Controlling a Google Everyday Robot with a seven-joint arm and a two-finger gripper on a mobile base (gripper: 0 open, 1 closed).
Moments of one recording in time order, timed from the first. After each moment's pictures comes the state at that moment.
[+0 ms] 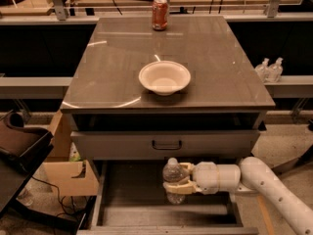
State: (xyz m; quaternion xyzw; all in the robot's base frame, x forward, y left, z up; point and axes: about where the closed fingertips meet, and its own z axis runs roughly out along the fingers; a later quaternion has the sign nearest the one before) arm 0.458 -0.050 0.595 -0.47 0.57 0.48 0.46
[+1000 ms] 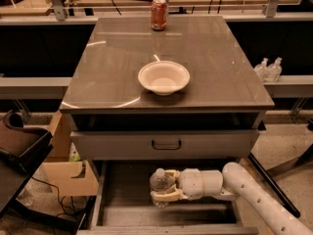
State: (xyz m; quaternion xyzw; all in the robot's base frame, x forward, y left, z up) arm 0.448 -0.006 0.563 -0.50 0.50 0.51 0.48
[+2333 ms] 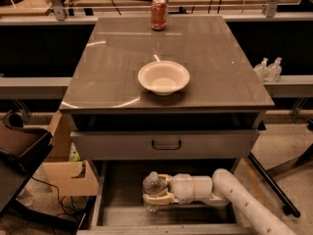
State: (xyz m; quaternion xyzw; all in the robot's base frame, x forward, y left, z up) arm 0.450 0.016 0.536 -0.47 0.50 0.54 0.49
